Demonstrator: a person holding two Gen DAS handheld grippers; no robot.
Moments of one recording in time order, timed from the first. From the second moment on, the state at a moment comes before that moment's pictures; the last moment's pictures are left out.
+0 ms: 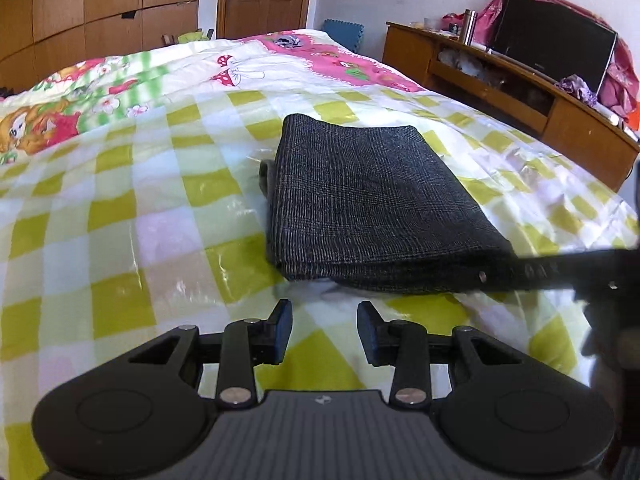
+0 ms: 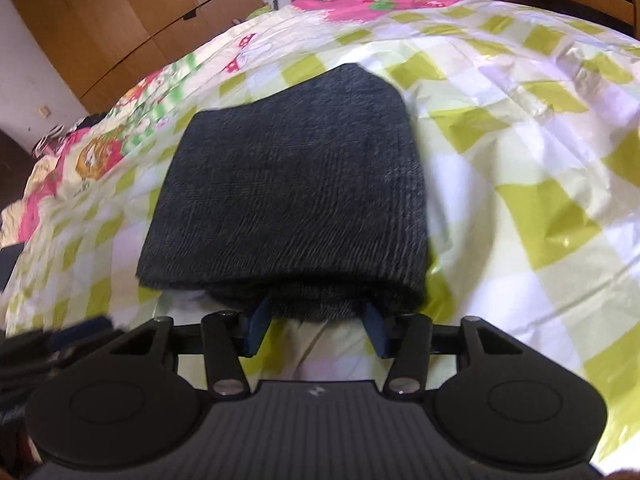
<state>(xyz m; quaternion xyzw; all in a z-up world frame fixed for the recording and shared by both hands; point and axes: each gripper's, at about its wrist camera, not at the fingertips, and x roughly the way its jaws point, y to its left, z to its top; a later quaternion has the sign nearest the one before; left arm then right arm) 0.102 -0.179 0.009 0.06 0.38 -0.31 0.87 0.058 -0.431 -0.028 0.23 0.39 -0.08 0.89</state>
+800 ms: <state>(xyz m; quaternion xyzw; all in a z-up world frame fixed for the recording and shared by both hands) 0.077 -0.227 0.023 0.06 0.38 -0.28 0.88 0.011 -0.437 0.015 0.18 0.36 -0.08 0.91</state>
